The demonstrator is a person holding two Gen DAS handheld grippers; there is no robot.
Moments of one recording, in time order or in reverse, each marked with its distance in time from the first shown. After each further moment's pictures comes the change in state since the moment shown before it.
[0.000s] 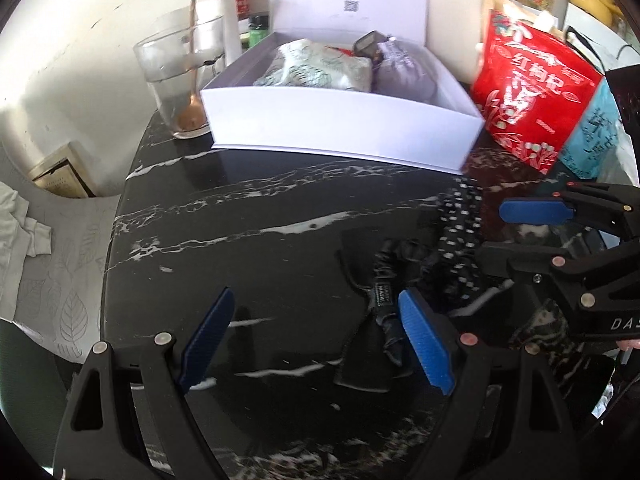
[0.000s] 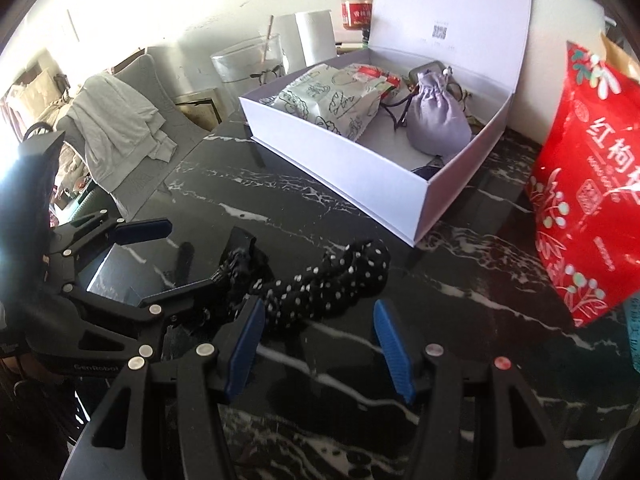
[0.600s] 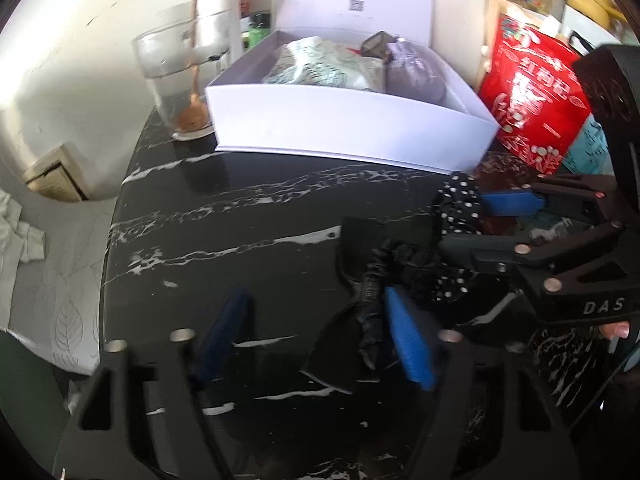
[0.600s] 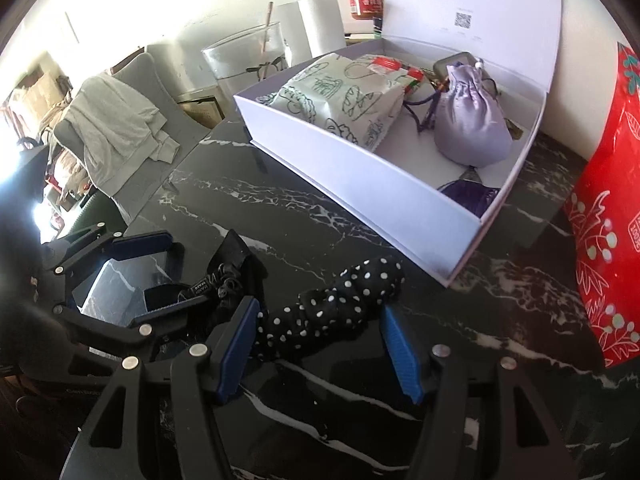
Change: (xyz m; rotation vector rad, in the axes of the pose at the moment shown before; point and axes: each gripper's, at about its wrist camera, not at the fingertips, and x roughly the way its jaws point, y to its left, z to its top) left arm 0.007 0.007 0.005 0.033 -0.018 -0.034; right arm 0.033 0.005 0.020 -0.006 0.010 0.037
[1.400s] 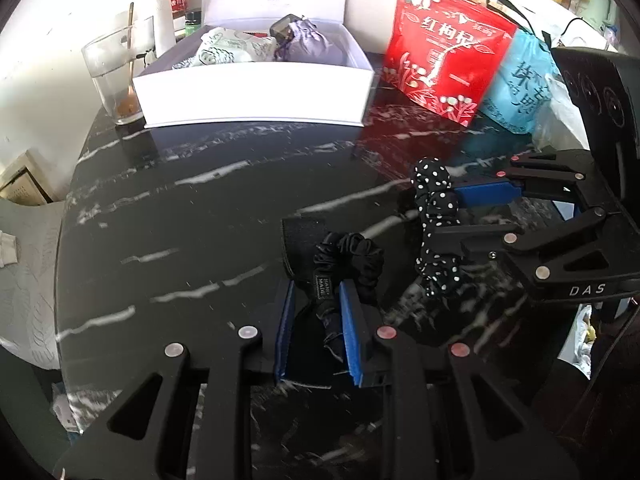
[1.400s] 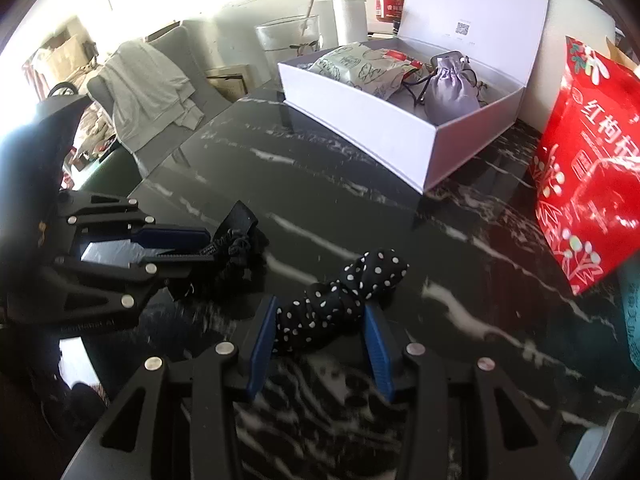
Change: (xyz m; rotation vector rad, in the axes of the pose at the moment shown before) left arm -0.039 -0.062 -0.046 0.061 0.048 -0.141; right arm -0.060 0.003 -0.073 -0.124 0.019 0.003
